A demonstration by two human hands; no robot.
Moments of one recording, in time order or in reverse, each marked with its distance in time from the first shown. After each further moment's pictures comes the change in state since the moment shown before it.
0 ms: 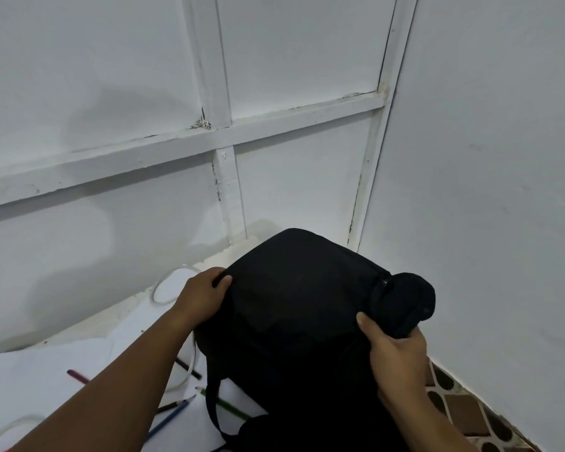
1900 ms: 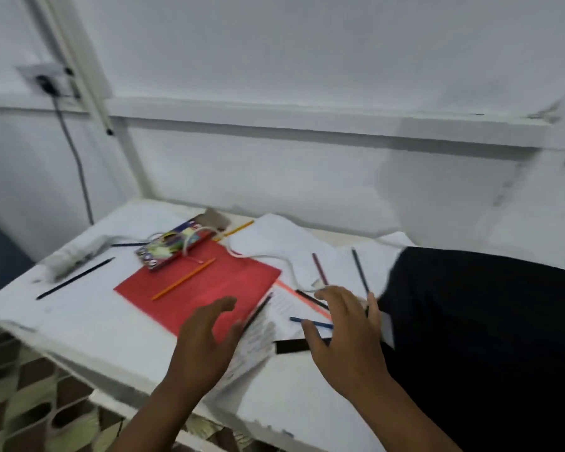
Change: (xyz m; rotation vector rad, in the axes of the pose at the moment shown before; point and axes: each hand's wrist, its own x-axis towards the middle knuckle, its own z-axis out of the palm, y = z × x) left_hand -0.383 -0.109 -0.038 0.027 0.845 -0.462; right_hand -0.187 0.053 0.140 -0.505 -1.222 -1.167
